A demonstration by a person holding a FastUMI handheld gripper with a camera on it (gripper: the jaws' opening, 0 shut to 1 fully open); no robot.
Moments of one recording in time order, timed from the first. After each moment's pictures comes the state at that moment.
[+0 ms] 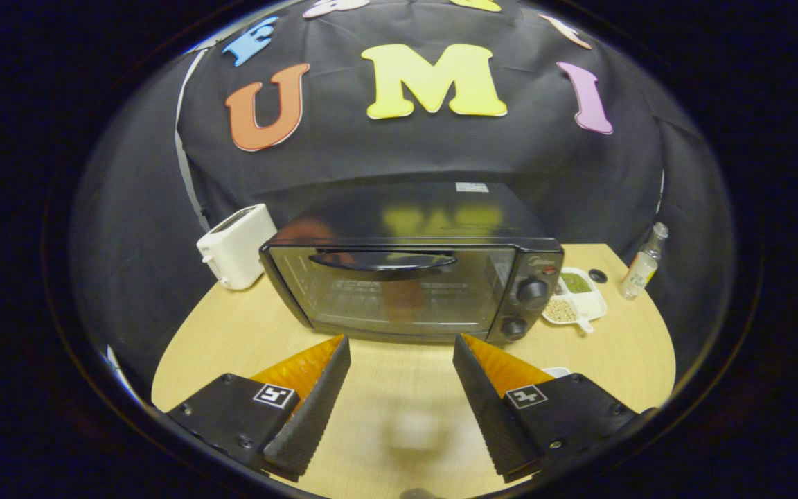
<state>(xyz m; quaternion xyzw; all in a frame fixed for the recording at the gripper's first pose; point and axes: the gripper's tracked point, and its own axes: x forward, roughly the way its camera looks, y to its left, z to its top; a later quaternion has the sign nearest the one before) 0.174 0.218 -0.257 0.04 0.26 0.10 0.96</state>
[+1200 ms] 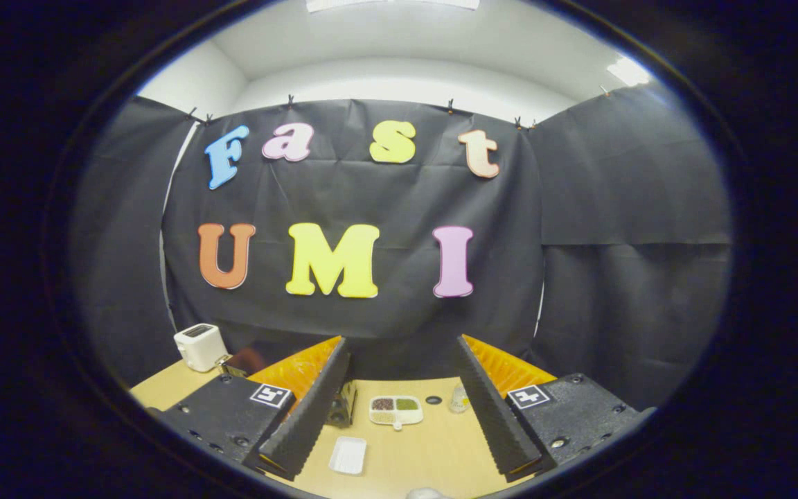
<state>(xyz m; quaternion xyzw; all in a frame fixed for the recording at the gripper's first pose) 0.008 -0.061 0.036 0.02 -0.04 0.00 1.00</state>
